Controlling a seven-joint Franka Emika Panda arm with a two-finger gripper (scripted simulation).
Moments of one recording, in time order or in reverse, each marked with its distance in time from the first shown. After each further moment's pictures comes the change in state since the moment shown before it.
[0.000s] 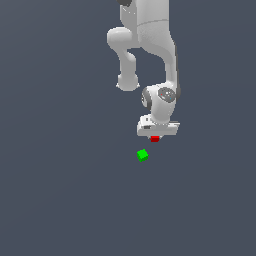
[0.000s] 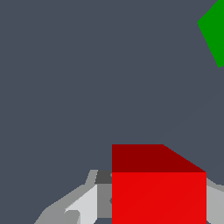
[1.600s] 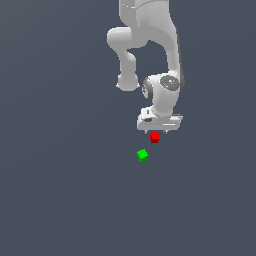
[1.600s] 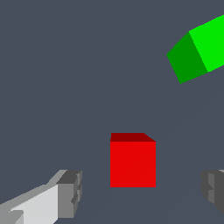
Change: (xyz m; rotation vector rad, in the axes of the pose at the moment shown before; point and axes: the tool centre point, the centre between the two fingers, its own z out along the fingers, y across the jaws) arm 0.000 0.001 -0.049 0.001 0.000 -0.002
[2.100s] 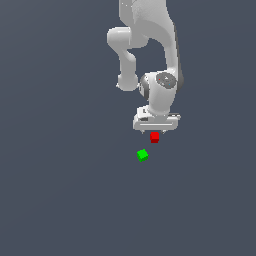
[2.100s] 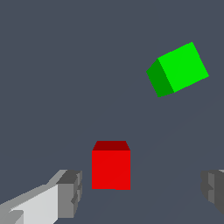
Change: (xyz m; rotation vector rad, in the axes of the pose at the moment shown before) arm 0.014 0.019 -0.018 0.000 0.006 -0.001
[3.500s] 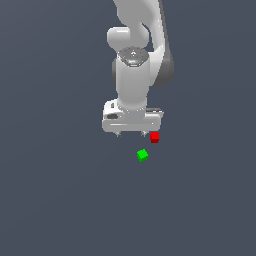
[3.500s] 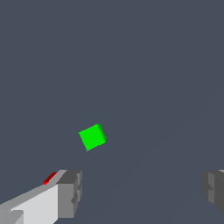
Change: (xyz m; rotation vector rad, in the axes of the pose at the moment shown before) arm 0.092 0.114 -0.107 -0.002 0.038 -0.007
